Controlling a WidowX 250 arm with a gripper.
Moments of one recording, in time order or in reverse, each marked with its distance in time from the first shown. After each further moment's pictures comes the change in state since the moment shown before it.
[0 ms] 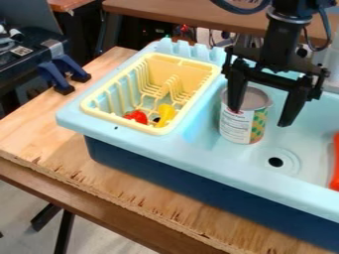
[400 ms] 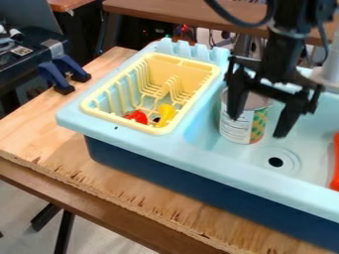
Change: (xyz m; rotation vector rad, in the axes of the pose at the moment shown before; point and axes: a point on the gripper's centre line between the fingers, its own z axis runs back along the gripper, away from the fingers) arm 0.010 0.005 -0.013 0.015 0.036 -0.125
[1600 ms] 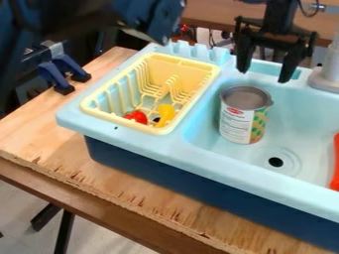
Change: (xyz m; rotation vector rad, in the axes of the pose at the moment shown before) arm 0.079 0.022 0.012 -0.032 -0.001 0.067
